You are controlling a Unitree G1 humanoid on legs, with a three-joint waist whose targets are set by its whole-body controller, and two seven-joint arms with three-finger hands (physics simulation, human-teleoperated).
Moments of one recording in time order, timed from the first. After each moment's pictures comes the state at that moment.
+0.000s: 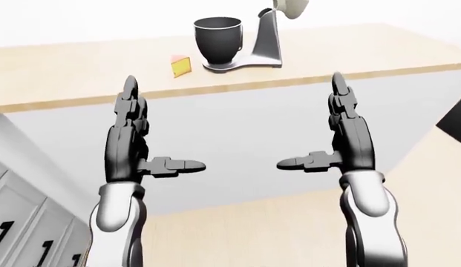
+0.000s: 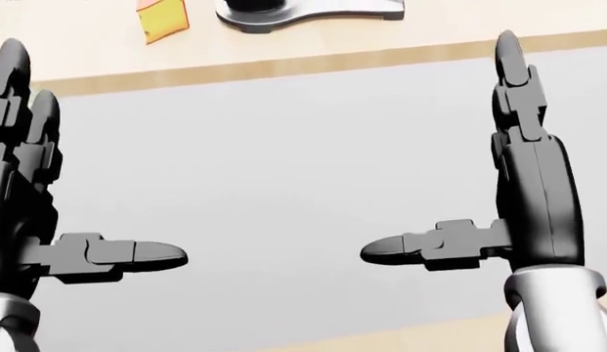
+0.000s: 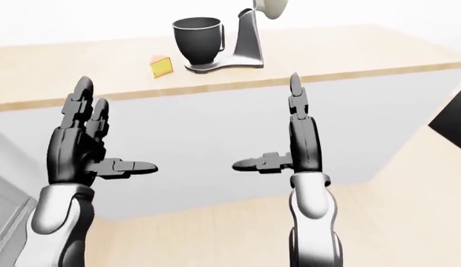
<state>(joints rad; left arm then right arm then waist) -0.17 0.08 0.13 -0.63 0.03 0.48 -0.03 -0.21 -0.06 -0.04 -0.63 -0.33 0.57 0.09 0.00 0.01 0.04</state>
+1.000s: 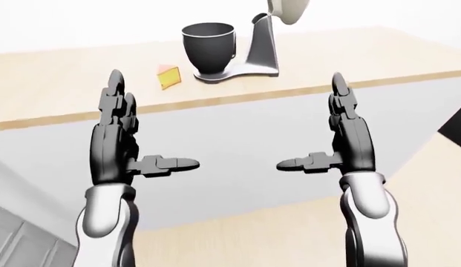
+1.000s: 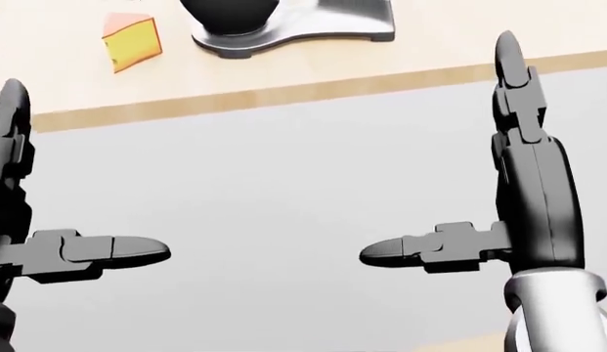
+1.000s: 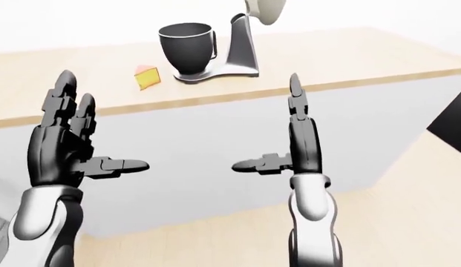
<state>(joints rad) -0.18 0.10 0.16 -0.71 0.02 0.55 -0.02 -0.20 -0.05 -0.03 -0.64 -0.34 0.57 0.09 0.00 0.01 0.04</state>
